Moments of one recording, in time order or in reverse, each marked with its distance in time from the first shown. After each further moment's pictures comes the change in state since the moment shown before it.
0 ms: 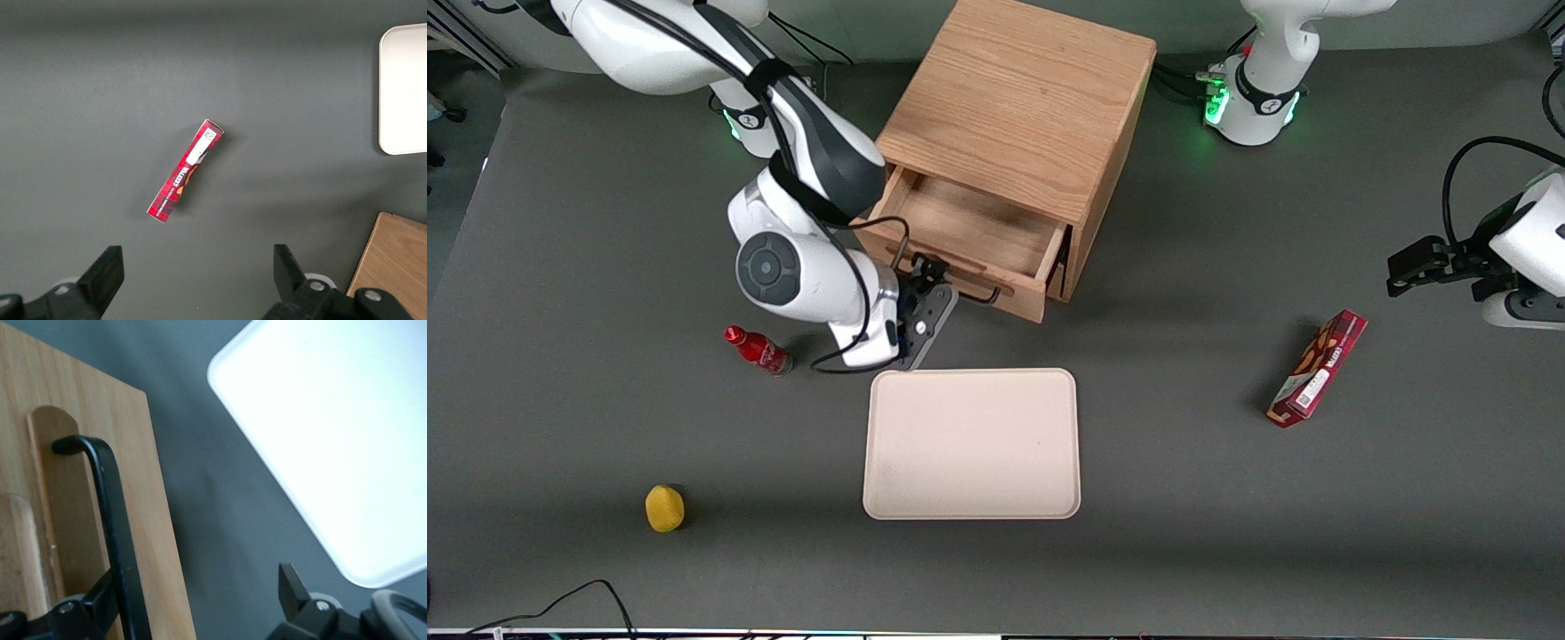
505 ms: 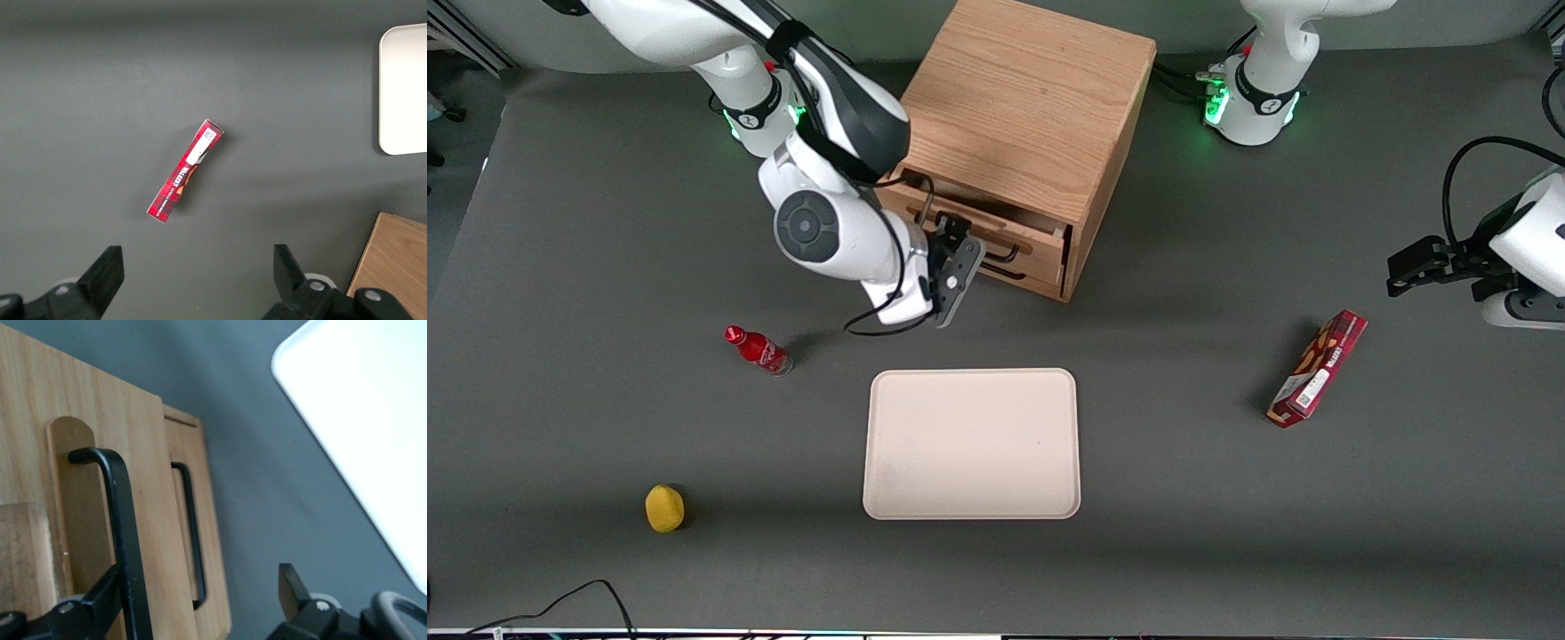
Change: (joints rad) arm 0.004 -0.091 0.059 -0.144 0.070 0.053 0.001
